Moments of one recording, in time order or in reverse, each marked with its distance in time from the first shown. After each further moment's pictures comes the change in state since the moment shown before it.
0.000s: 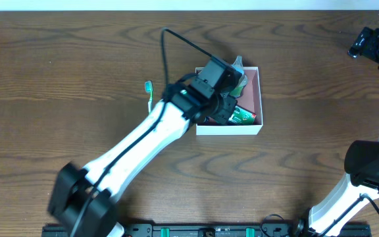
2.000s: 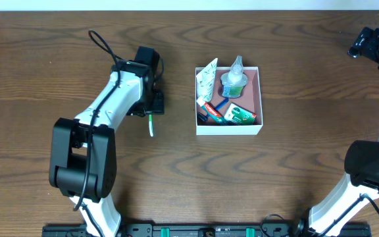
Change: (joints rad) left arm 0.470 0.266 -0.056 -0.244 -0.159 -0.125; right arm 0.000 0.000 0.000 0.000 0.000 0.000
